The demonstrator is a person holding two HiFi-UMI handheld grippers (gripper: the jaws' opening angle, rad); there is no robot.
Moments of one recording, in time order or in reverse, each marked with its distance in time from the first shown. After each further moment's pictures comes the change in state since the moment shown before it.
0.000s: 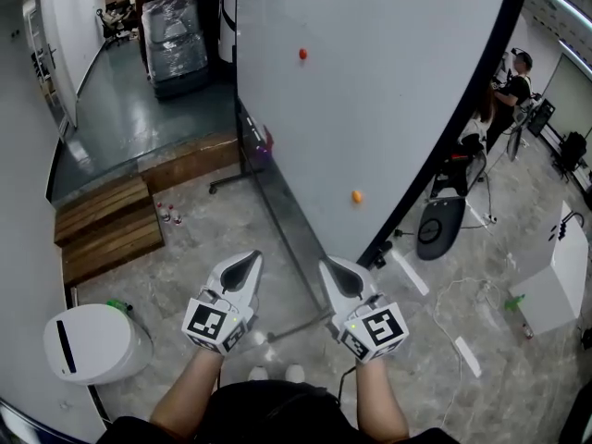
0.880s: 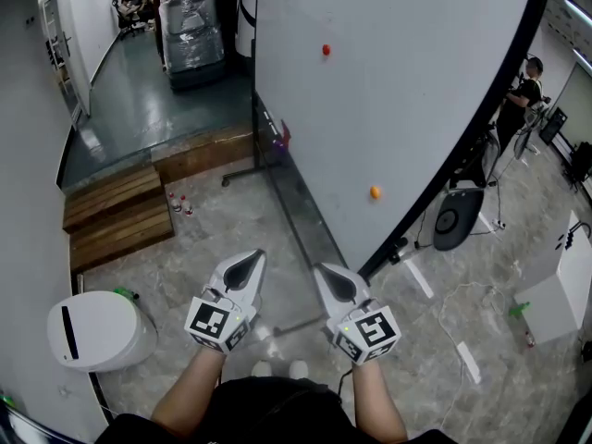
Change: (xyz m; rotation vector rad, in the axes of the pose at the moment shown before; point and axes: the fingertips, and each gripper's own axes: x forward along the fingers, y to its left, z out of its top) left arm -0.032 0.011 -0.004 -0.001 0.008 0.043; right arm 0.009 0.040 -0.034 0.044 0.057 0.058
